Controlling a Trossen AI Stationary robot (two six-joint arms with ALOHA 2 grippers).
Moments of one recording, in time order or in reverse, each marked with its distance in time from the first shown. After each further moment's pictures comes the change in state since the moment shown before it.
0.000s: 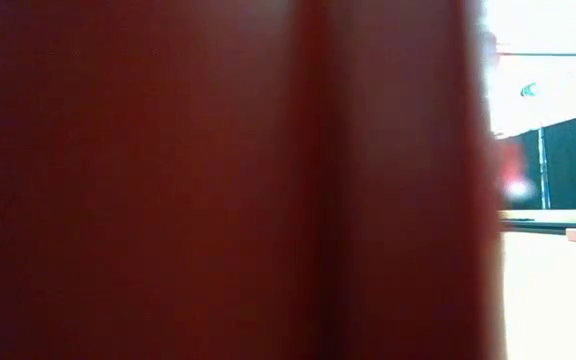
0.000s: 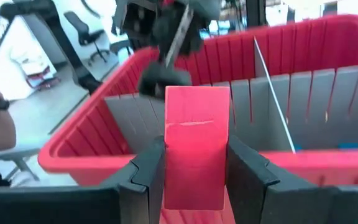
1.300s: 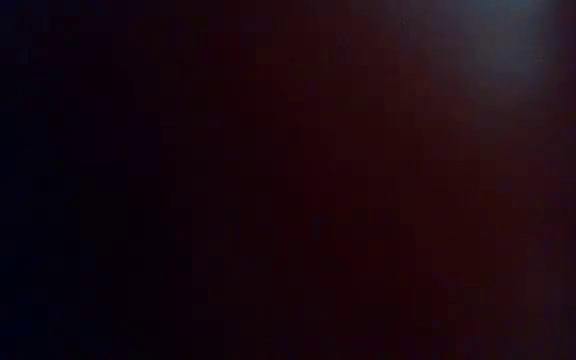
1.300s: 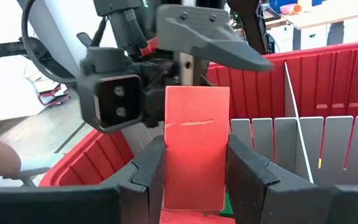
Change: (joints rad) left arm 0.142 0.382 0.436 0.004 -0.124 0.381; right arm -0.003 0.047 0.001 0.134 -0.010 0.006
